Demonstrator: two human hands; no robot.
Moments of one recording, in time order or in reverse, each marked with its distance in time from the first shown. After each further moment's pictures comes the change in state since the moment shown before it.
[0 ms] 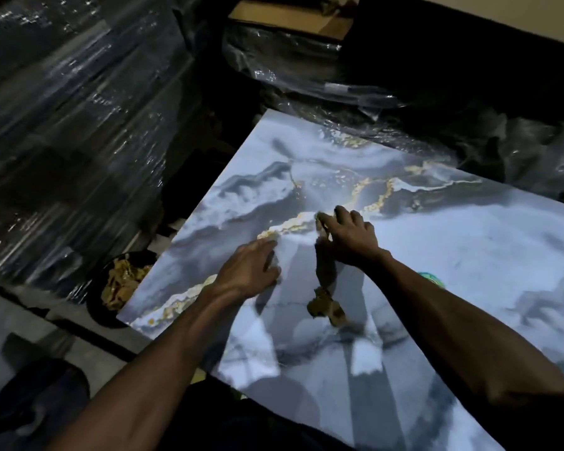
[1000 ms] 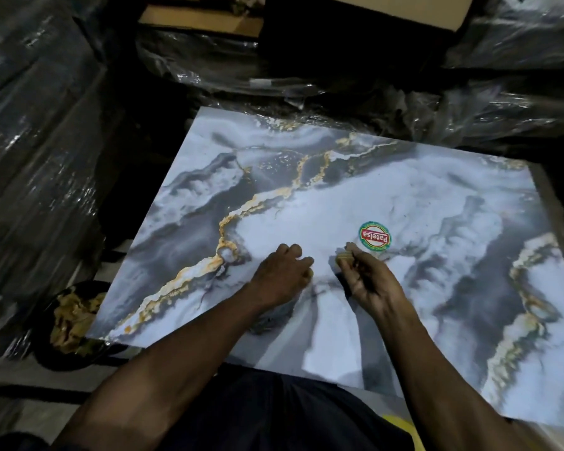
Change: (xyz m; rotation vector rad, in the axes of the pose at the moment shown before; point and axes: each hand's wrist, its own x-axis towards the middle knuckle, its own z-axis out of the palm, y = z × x) left_hand -0.026 0.067 0.069 0.321 0.023 0.684; right_hand -0.177 -0.003 0.026 2.579 0.365 0.707
